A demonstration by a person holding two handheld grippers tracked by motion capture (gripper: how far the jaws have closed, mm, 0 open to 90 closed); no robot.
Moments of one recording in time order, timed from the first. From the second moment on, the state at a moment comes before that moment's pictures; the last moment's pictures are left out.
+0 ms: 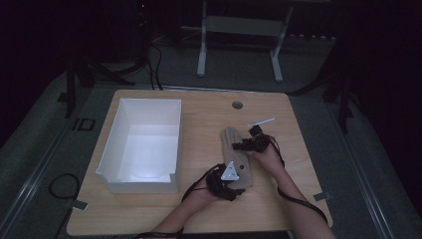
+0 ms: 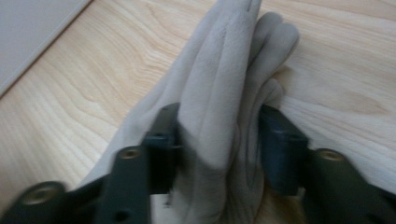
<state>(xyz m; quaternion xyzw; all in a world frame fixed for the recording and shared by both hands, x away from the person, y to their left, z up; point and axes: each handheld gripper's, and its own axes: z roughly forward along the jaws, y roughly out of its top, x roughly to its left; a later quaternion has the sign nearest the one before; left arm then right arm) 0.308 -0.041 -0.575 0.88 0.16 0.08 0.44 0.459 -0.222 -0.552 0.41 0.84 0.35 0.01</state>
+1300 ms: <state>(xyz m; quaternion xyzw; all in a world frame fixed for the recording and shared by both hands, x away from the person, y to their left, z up) 0.314 -0.033 -0.504 0.90 0.18 0.13 0.39 0.442 -0.219 -0.476 0.39 0.81 0.43 0.04</state>
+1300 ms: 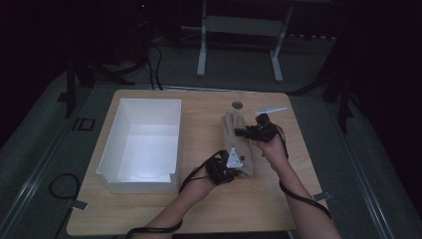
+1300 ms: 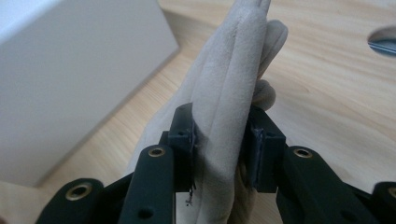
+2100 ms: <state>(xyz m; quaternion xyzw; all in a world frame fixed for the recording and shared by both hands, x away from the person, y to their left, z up) 0.309 0.001 -0.440 0.89 0.17 0.15 0.39 0.435 -0.208 -0.418 0.37 0.79 0.48 0.05</state>
